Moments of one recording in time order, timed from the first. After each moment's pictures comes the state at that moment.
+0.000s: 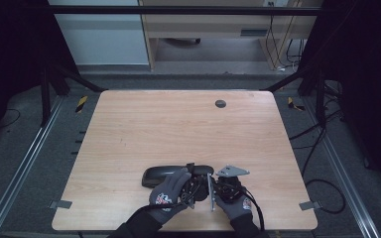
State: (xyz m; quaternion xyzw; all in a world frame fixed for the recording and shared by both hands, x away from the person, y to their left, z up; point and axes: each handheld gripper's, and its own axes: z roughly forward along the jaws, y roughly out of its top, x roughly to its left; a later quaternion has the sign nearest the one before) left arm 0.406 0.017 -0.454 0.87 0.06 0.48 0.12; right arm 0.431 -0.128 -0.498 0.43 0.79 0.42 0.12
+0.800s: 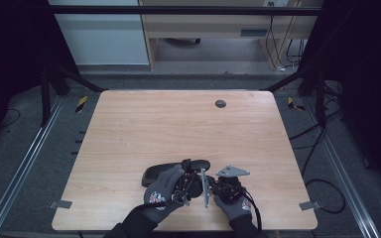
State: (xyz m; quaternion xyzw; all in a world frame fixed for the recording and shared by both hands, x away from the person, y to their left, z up) left arm 0.404 0.033 -0.432 0.86 0.09 0.48 0.16; right arm 0.430 -0.127 -0.498 0.44 0.78 0.43 0.13
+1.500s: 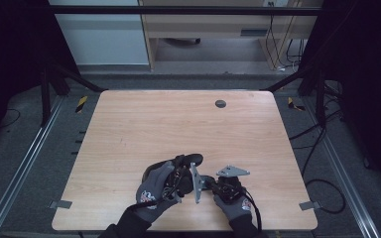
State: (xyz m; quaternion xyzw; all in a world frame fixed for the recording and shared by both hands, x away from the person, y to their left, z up) left arm 0.402 0.053 -0.409 0.84 0.14 0.48 0.20; right arm 0.430 -0.128 -0.498 0.44 0.78 0.43 0.12
